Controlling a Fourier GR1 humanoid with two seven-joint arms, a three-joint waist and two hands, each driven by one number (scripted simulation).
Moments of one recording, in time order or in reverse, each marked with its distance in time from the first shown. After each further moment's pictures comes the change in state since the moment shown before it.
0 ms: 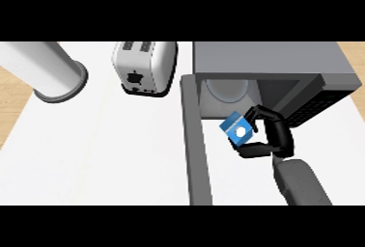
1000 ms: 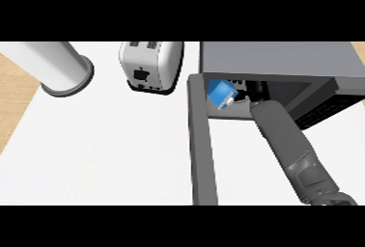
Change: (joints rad) left arm -0.042 0.007 0.020 0.054 0.001 -0.046 0.002; right arm -0.572 0.014 -0.086 0.571 0.228 -0.309 0.121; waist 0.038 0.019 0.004
